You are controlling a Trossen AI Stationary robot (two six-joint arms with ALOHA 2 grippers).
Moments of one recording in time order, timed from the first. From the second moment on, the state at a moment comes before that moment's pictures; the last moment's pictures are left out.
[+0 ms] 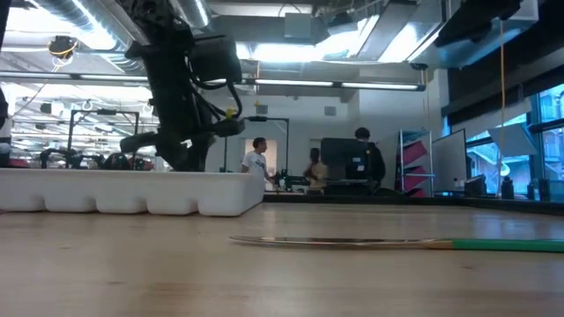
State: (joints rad) left arm 0.12 1.63 0.92 -0.58 -0.37 -1.31; right arm 0.18 0.76 0.92 -0.81 0.35 0.23
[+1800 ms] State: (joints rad) left arm -0.33 1.71 0.92 0.35 -0.29 -0.78; right arm 0.64 1.74 0.93 -0.46 0.12 0.66
